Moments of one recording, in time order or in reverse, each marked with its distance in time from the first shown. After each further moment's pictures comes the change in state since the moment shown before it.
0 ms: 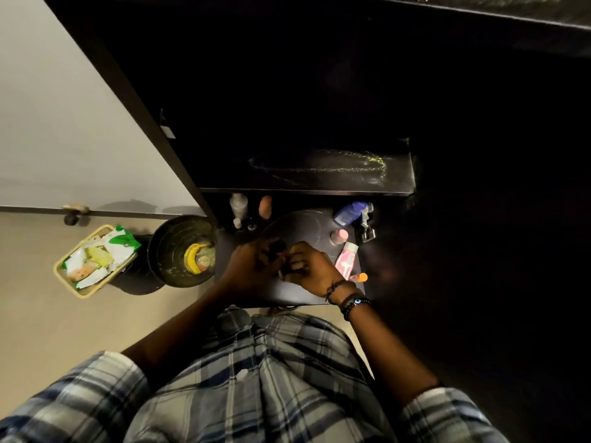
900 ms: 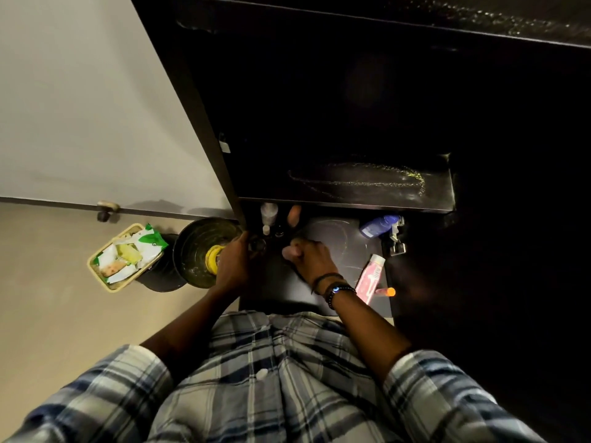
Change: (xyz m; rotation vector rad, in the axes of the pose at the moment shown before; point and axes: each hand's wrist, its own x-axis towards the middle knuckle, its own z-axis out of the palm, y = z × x) left_hand 0.002 -0.058 -0.038 0.046 0.244 -0.144; right_hand 0.045 -0.064 0.026 -0.293 0.121 -0.036
